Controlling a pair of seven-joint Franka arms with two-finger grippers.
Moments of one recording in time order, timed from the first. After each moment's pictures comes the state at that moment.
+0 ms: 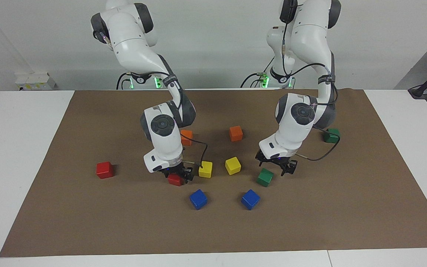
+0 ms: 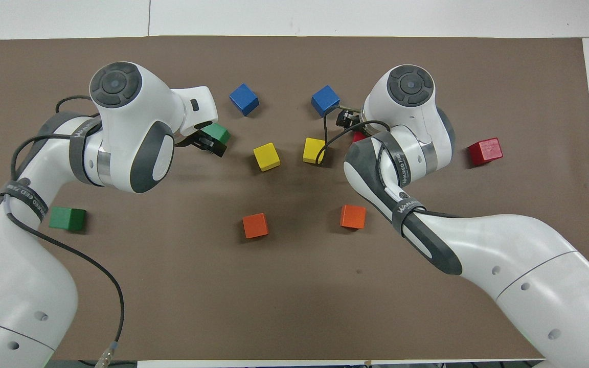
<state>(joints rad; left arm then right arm) -0.34 0.45 -0.02 -1.70 -0.04 2.22 0.24 0.22 0.60 0.15 -1.58 -0.12 2.22 0.75</state>
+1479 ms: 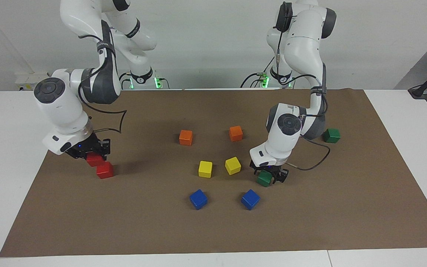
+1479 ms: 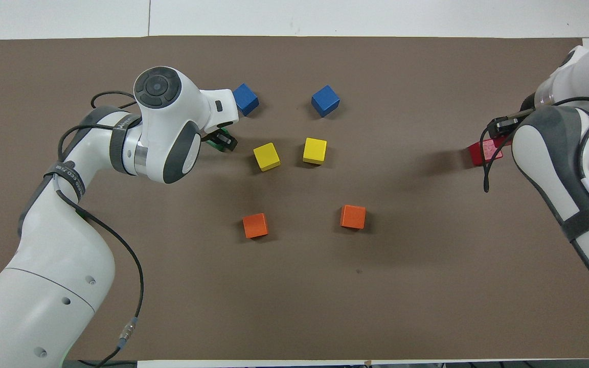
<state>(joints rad) -0.37 0.55 -0.02 -1.61 0.00 2.22 0.24 -0.17 0.28 0.13 -1.73 -0.12 2.01 -0.16</state>
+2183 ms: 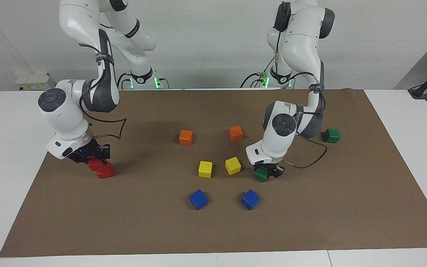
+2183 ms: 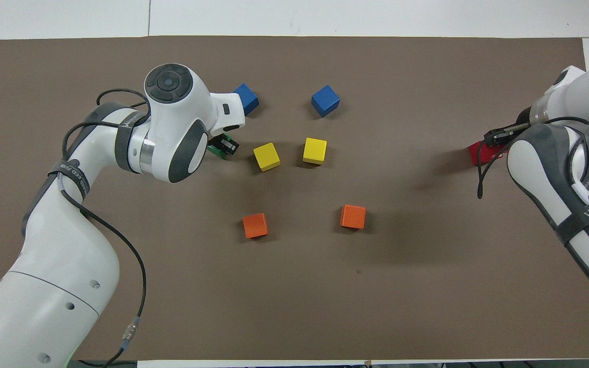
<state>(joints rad) -0.39 0.55 -0.02 -1.56 0.00 2.08 0.24 -0.22 0.28 0.13 -1.84 -0.10 2.15 -0.19</state>
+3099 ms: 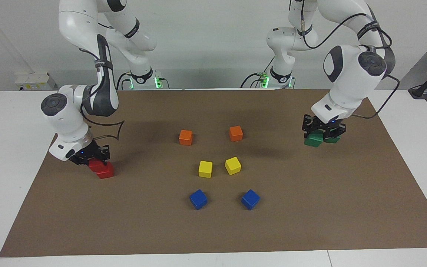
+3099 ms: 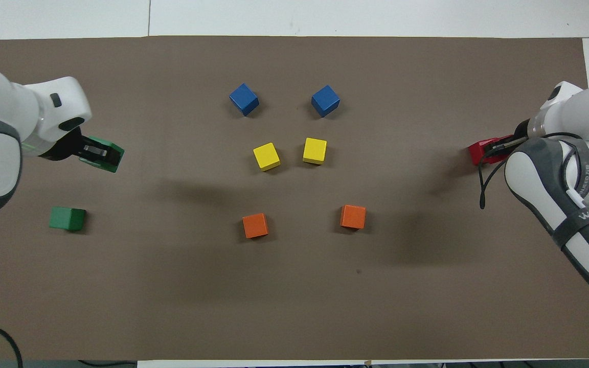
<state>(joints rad) -0.10 0.06 0.01 -1.82 -0.05 1.87 0.30 -0.24 0.29 0.14 -1.93 -0.07 2.25 -0.29</state>
